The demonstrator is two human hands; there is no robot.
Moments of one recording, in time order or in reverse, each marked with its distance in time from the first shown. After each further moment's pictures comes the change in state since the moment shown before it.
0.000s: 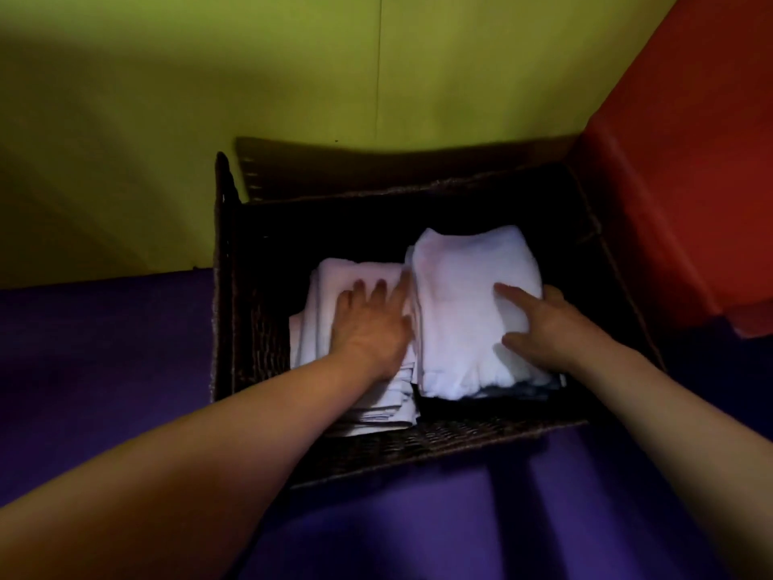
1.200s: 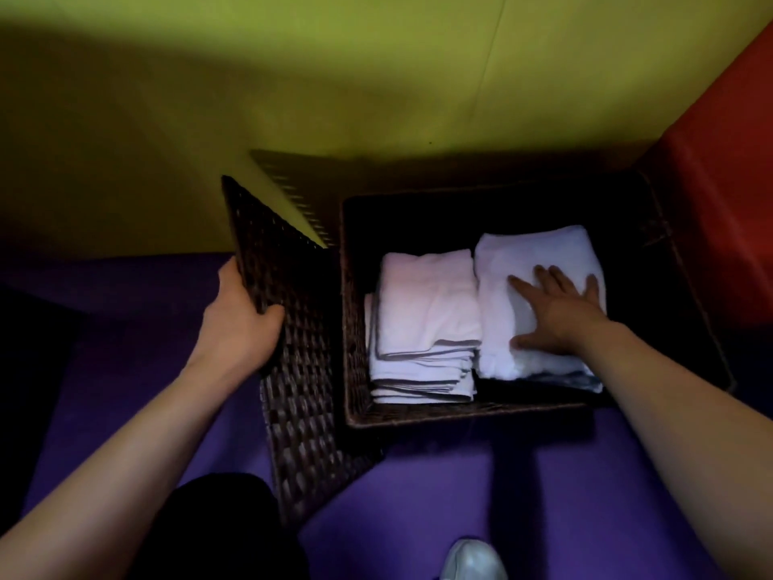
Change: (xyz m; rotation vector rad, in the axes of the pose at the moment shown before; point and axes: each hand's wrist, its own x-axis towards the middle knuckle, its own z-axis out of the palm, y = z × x) left_hand -0.156 -0.151 -0.093 -0.656 0.326 -0.554; right_hand 0.014 -0.052 0.017 -0.417 -0.011 -0.153
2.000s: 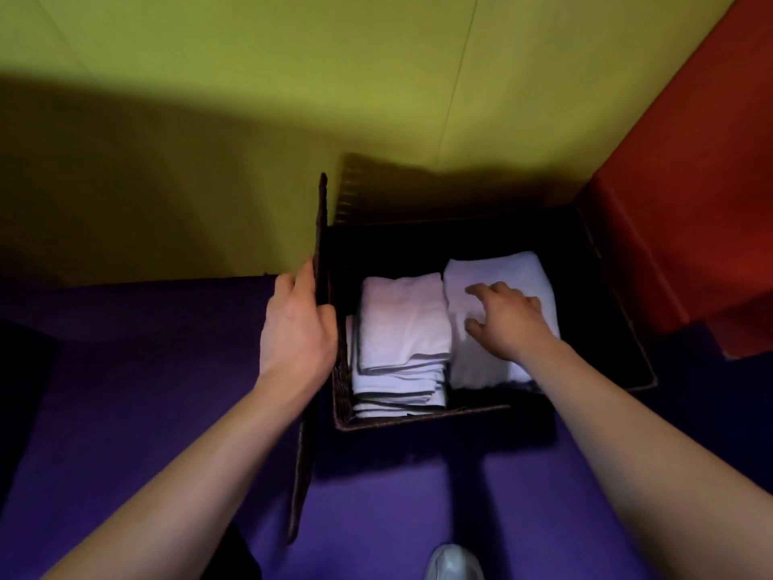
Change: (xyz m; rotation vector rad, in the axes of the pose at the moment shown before) left_hand -0.027 0.053 0.044 -0.007 0.137 0.349; right_hand -0.035 -0.037 -0.035 0.221 0.298 0.017
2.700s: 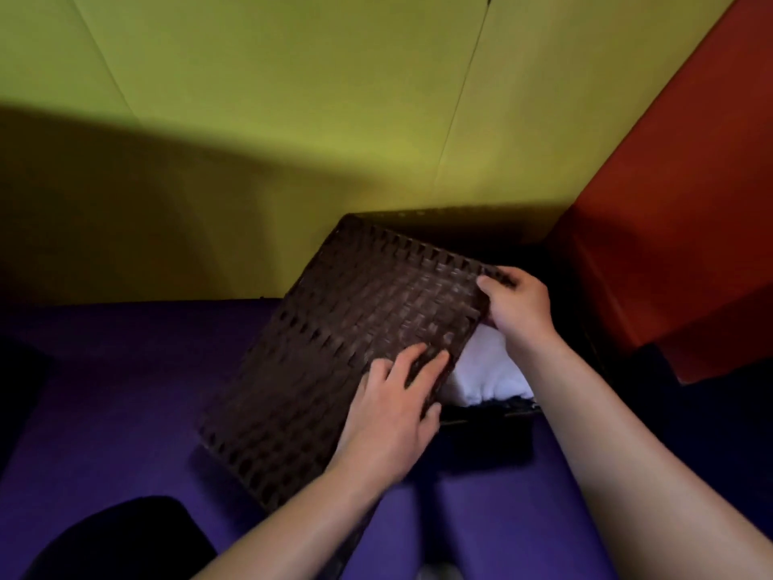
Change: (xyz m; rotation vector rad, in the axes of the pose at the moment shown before) left_hand -0.084 0.046 0.034 0.256 -0.205 0.503; right_hand -0.023 -0.030 -0.078 1.239 0.402 0.369
